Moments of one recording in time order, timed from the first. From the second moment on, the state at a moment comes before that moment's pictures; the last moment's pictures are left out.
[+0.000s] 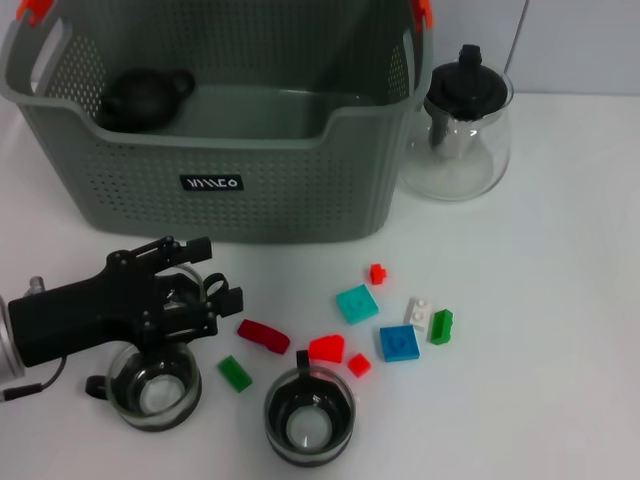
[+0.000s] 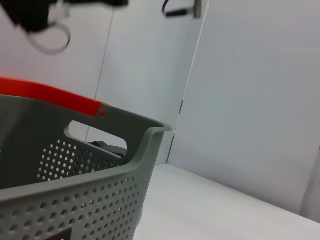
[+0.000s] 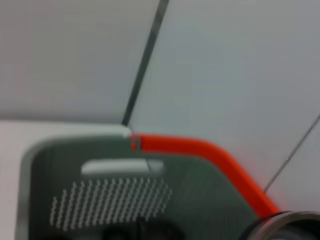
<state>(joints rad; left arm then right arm) -0.39 -2.12 0.39 0.60 2.07 1.74 -1.17 1.33 2.04 -1.05 -0.56 -2.22 -0.90 1.80</state>
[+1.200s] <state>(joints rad) -0.40 -2.13 0.39 0.60 2.06 1.75 -1.17 1.25 2.10 -1.20 -0.40 -2.24 -0.67 1.75</state>
